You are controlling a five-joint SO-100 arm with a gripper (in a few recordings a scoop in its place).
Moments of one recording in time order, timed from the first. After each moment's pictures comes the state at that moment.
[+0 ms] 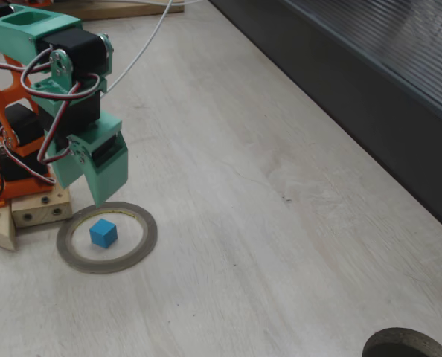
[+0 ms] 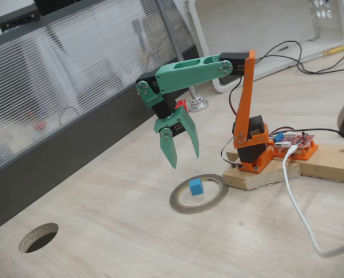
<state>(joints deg) 53.7 110.6 108.8 107.2 82.3</state>
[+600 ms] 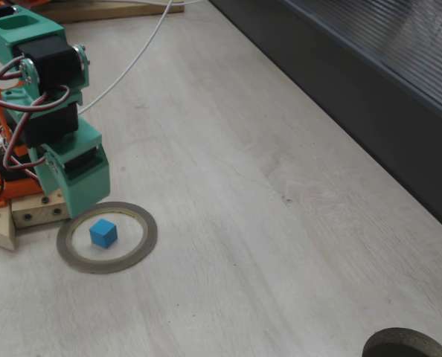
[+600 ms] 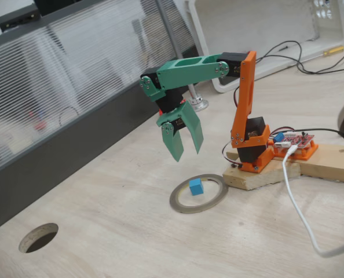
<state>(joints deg) 65.3 110.6 108.8 107.2 82.6</state>
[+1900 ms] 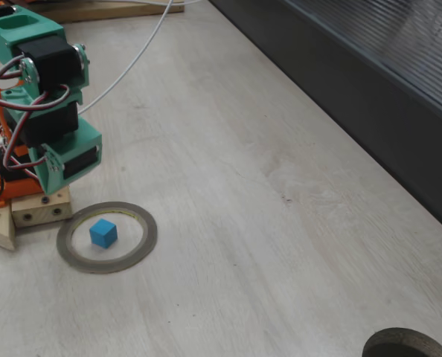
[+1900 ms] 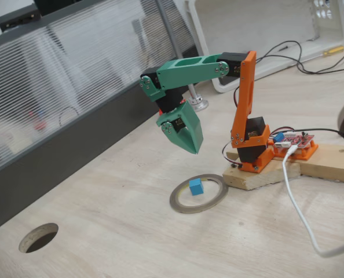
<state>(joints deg) 65.2 110.6 108.6 107.2 82.6</state>
